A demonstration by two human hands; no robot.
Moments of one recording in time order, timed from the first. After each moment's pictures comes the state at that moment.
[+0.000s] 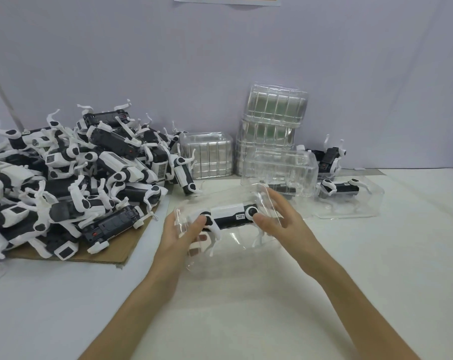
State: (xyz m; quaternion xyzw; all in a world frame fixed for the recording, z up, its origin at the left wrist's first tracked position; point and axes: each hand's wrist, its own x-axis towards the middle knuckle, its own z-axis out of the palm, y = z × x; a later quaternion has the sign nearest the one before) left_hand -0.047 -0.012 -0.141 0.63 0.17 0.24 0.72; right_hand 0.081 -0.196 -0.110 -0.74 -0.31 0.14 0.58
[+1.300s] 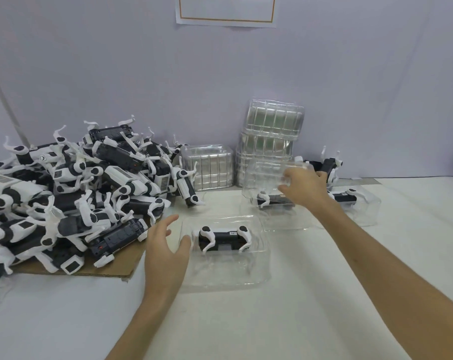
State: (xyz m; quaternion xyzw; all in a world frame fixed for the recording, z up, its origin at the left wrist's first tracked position) left_hand -0.049 0.004 -0.145 0.73 0.25 0.40 0.49; right_hand 0.198 -0.169 -0.054 -0.96 -0.23 -0.14 0.13
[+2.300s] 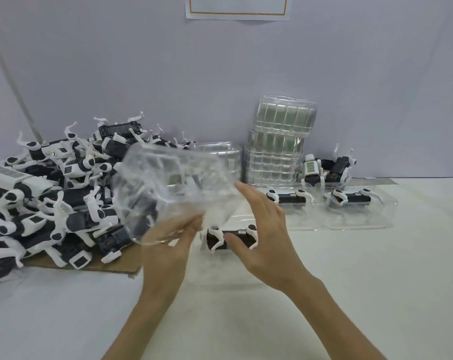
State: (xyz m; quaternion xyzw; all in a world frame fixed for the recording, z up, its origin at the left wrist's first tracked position) left_hand -0.061 -0.005 -0.122 0.67 0.08 0.51 0.54; right_hand 0.046 -0.150 -0.102 -0.71 -0.52 -0.19 0.43
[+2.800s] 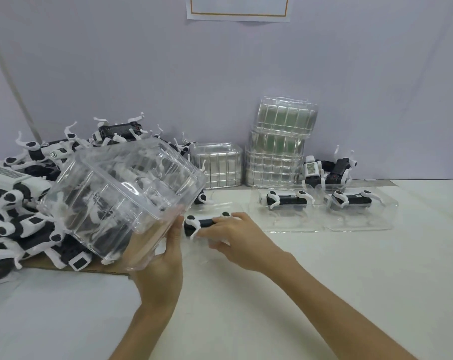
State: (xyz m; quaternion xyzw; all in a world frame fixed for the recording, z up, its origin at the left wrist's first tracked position) left_hand -0.061 0.000 -0.125 0.63 0.12 0.67 0.37; right_hand 0.082 -0.098 -0.122 -0.78 -0.60 -0.08 0.17
